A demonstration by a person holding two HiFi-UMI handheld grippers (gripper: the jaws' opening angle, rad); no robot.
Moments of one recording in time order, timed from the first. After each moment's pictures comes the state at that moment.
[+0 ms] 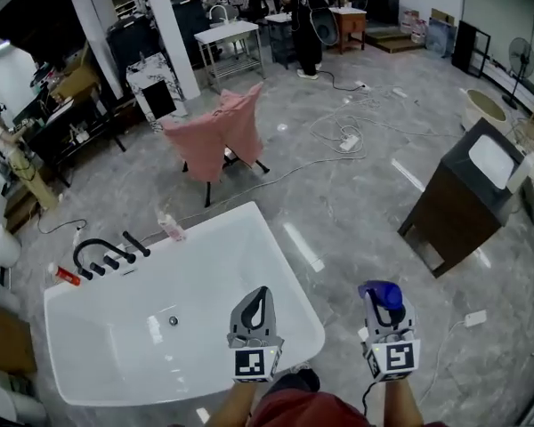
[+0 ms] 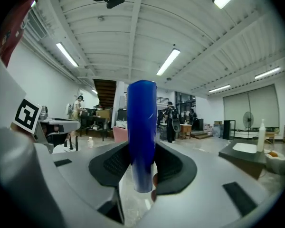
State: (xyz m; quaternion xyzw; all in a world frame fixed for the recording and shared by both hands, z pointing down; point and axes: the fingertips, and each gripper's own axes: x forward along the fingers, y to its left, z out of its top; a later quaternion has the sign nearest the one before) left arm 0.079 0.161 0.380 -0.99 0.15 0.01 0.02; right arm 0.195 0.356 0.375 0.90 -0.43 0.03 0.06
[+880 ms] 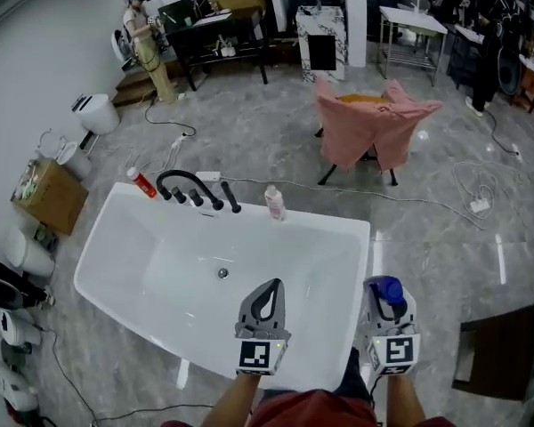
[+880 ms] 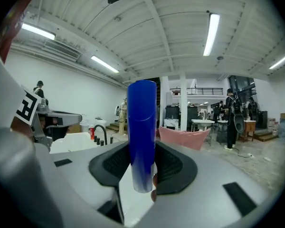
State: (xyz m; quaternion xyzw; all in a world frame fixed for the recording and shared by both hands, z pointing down) left arm 0.048 -0.060 0.408 -0.91 0.42 -0.02 0.02; right arm 0.246 0.015 0.432 0.71 -0.70 0.04 0.09
